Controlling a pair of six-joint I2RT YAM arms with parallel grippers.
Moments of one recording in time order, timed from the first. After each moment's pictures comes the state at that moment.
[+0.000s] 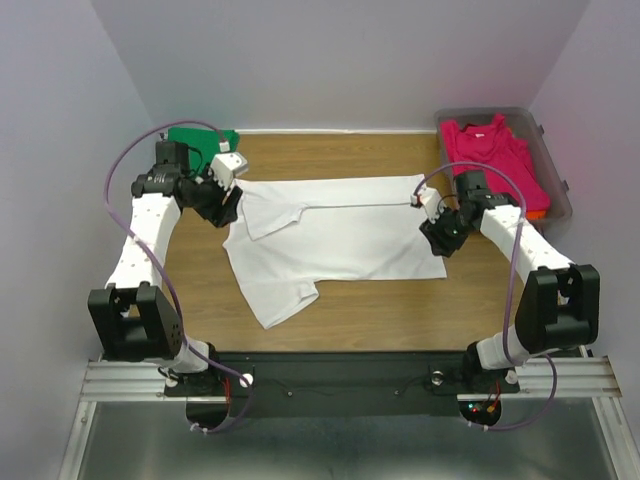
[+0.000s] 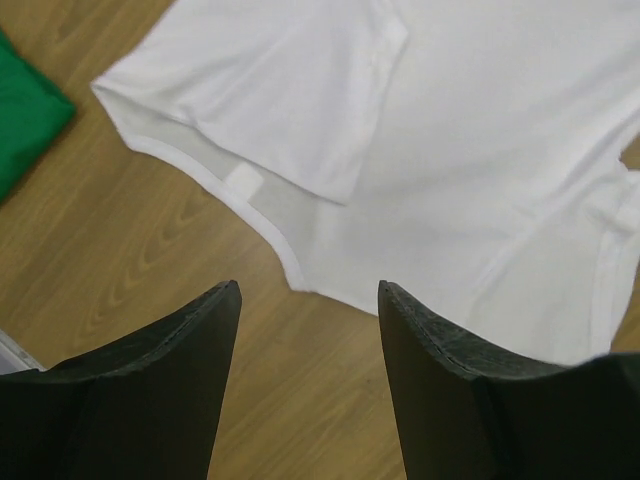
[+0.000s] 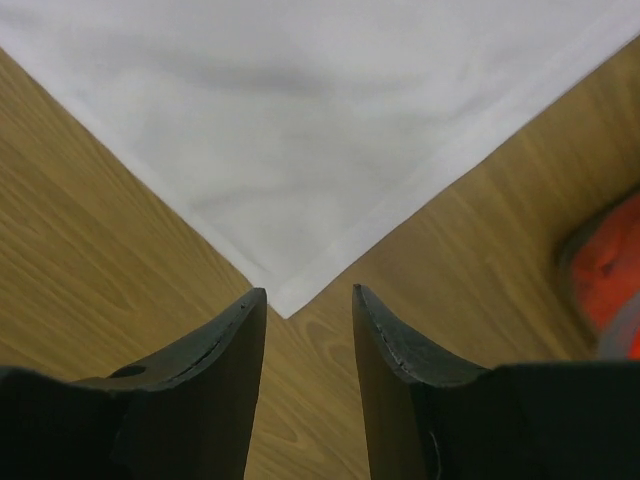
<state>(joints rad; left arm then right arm) 0.04 1.49 1.39 -0.86 0.52 0.70 0.09 1.48 1.14 -0.81 -0.34 -0.73</state>
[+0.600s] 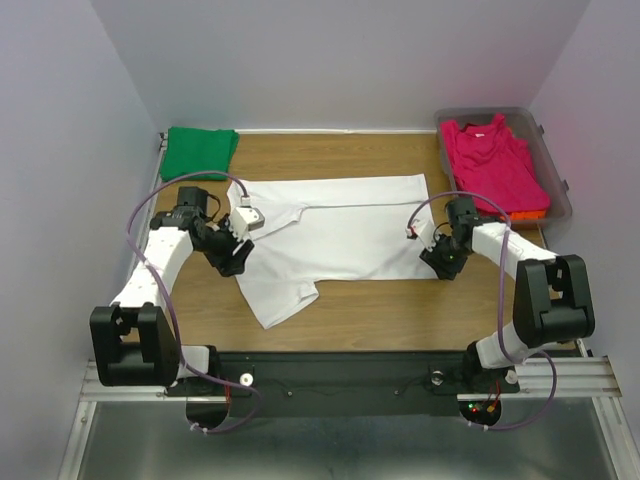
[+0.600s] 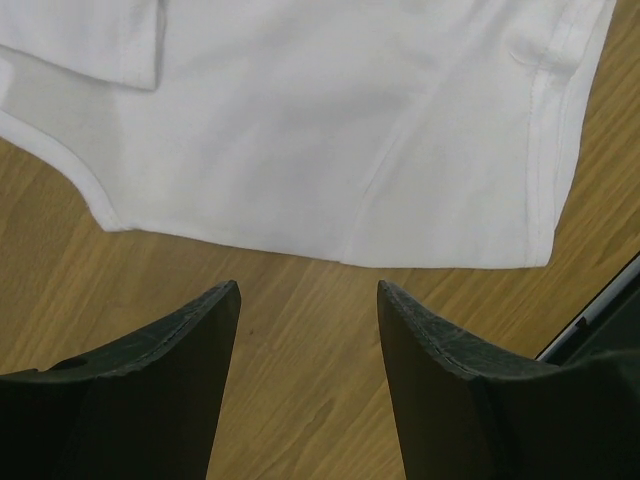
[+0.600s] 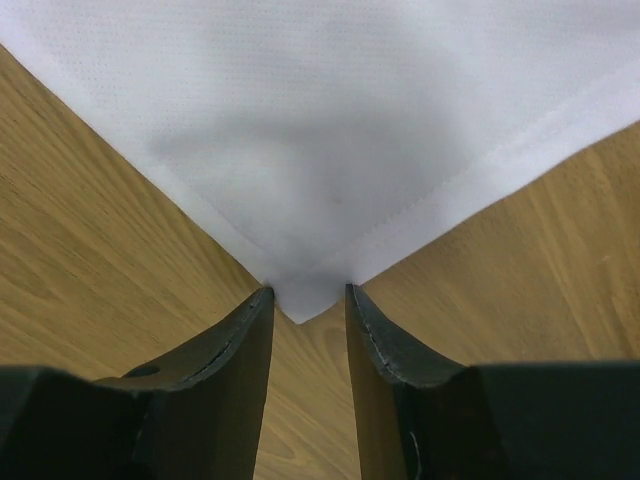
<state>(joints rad) -0.01 1.32 0.99 -0.90 0.49 0.83 0.10 1.52 0.87 -0.69 -0.22 -0.85</state>
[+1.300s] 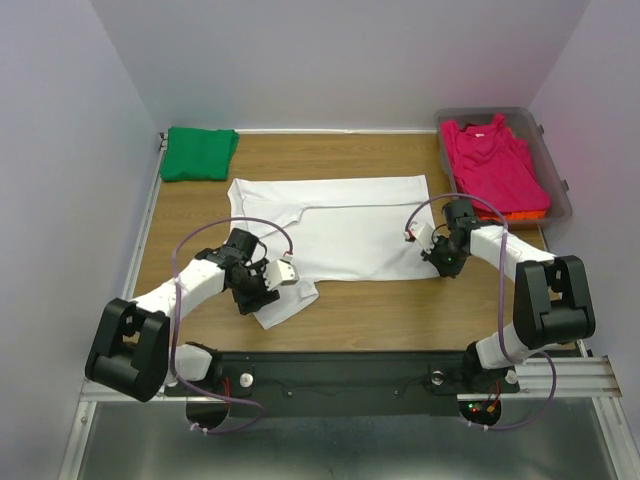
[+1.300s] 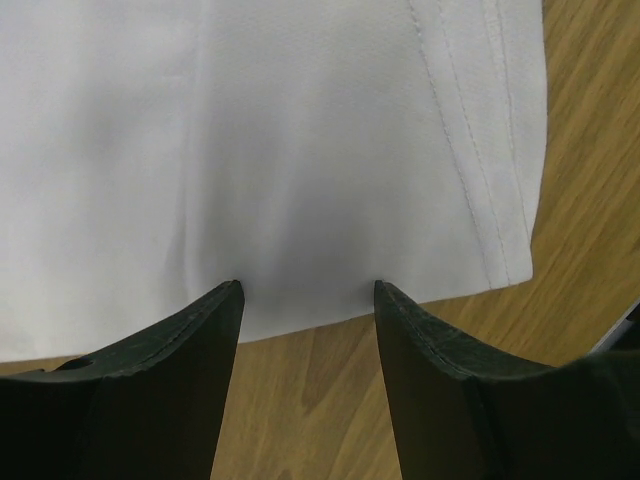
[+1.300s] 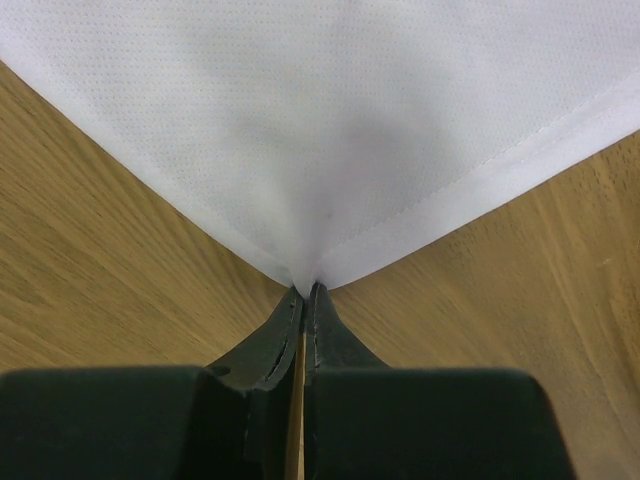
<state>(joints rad) -0.36 1.25 0.63 -0.66 0.27 0.86 0.12 1.52 0.83 -0.62 -0.18 -0.87</state>
